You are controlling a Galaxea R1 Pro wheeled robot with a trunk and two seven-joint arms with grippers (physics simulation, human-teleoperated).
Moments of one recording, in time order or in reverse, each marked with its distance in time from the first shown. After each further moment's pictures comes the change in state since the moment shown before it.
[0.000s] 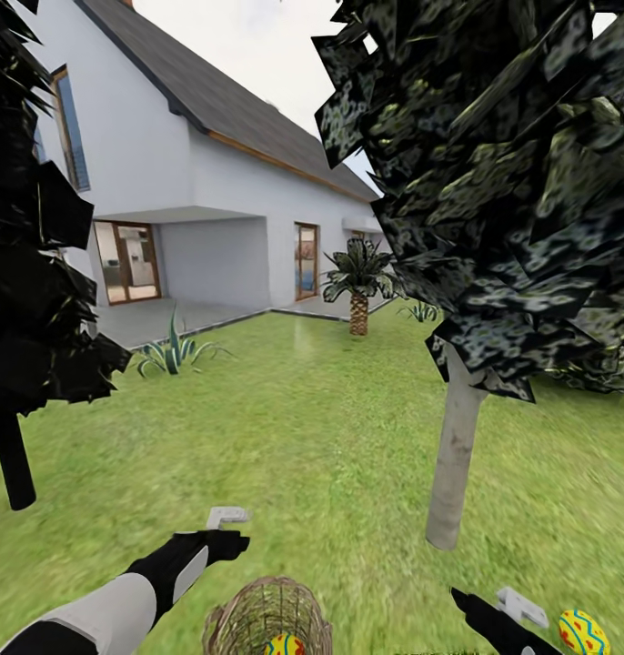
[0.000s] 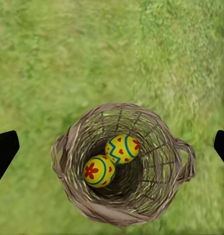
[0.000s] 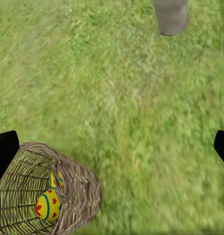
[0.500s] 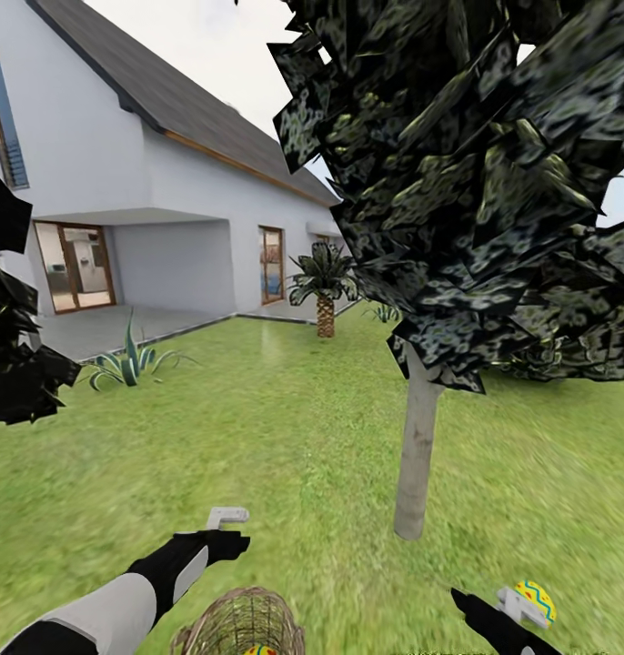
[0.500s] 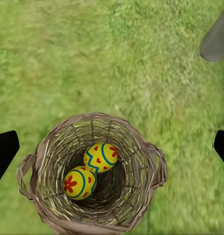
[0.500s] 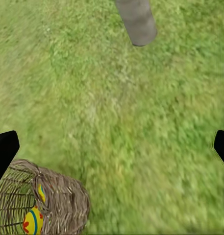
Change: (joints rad) left arm 0.000 -0.001 0.000 0.001 0.000 0.000 -0.001; right arm 0.000 0.000 0.003 0.000 0.000 0.000 0.000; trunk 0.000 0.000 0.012
